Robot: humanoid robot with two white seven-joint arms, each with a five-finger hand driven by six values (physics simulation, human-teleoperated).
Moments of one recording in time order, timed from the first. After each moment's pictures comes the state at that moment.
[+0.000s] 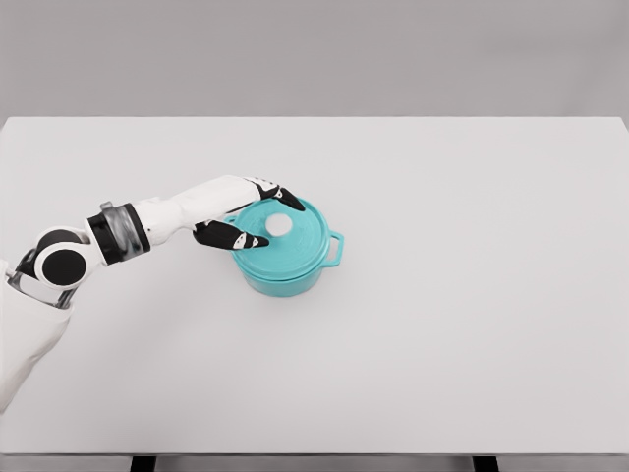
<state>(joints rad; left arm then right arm) -0.41 0.48 -0.42 -1.61 -0.20 -0.29 -0.61 0.03 0.00 -0.04 0.08 0.03 -0.07 -0.15</state>
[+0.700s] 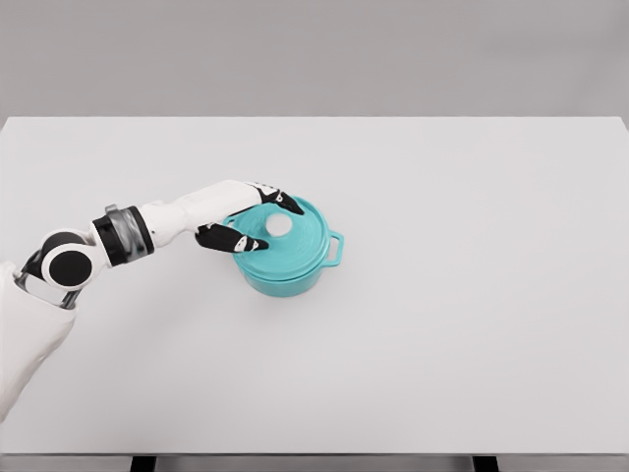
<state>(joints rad) -0.42 0.47 -0.43 -1.57 -0.22 -0.29 -0.61 0.03 0.00 -0.04 0.08 0.03 -0.07 -0.15</state>
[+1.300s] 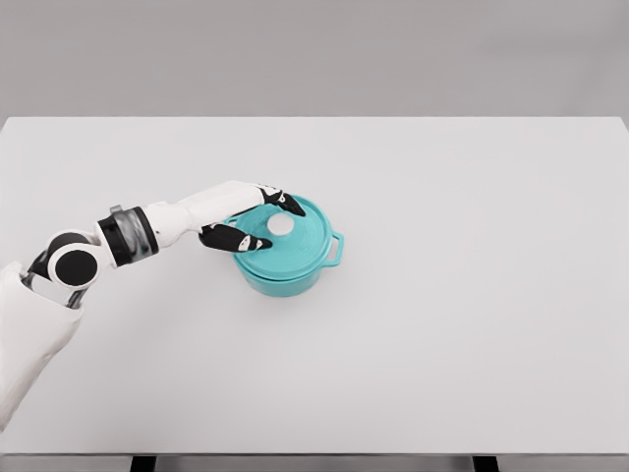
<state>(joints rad) -0.42 0.45 -0.43 -1.56 -0.22 -0.29 -0.61 0.03 0.00 -0.04 0.08 0.03 -0.07 -0.15</state>
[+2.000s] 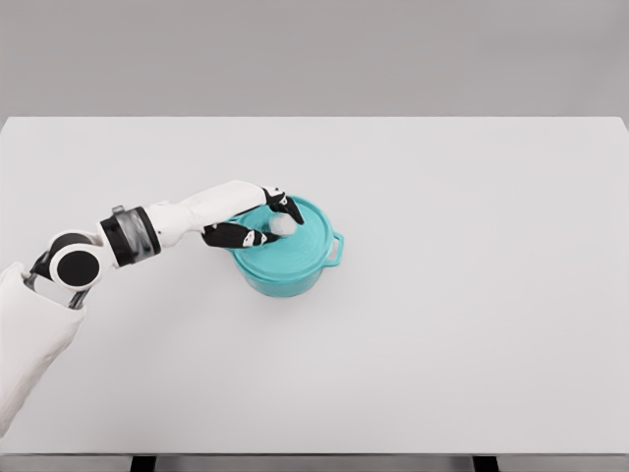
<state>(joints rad) -0.42 0.45 -0.42 -1.57 -0.22 -0.29 -0.61 0.03 0.00 -0.04 0.08 0.03 -0.07 -0.15</state>
